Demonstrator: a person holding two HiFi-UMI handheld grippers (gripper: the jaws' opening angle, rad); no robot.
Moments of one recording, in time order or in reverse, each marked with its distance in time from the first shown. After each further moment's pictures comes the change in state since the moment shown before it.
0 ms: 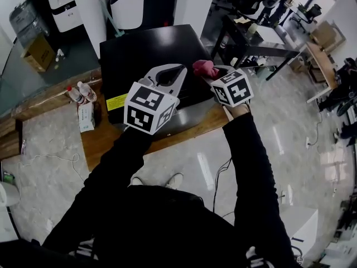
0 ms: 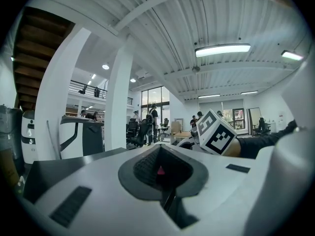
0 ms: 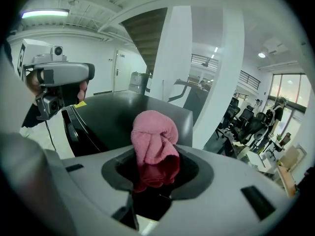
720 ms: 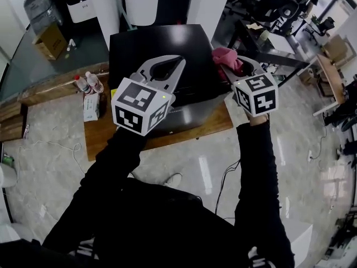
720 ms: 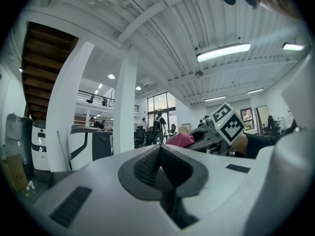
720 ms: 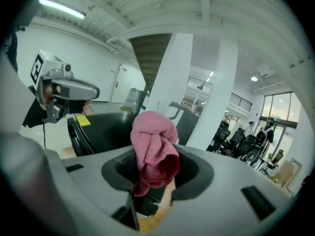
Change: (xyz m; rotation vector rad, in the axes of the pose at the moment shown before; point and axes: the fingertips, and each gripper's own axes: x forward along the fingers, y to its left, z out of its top) left arm -0.029 -0.002 0.041 0.028 -0.078 0.094; right arm -0.083 -0.028 0.053 -0.091 -0.216 -0.109
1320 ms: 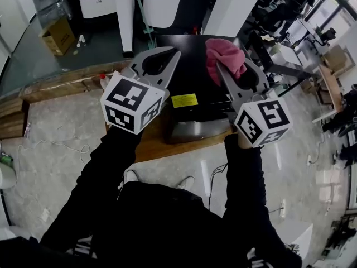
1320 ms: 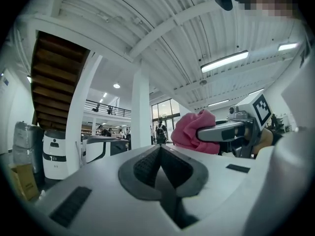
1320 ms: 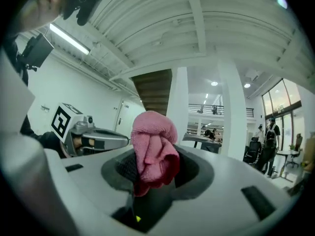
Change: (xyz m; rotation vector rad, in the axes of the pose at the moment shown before) left arm -0.161 0.198 0.016 0.036 -0.082 0.050; right arm 0.040 0.210 0.216 0.158 -0.430 0.032
